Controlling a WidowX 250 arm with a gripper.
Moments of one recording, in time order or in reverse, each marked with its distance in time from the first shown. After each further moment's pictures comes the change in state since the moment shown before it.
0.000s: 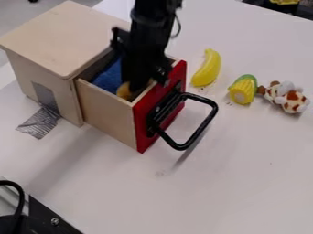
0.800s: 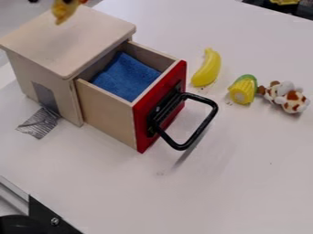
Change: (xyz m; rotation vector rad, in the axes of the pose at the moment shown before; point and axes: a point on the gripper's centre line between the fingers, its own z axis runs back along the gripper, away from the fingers) arm -0.033 0.113 0.073 -0.033 -0.130 0.335
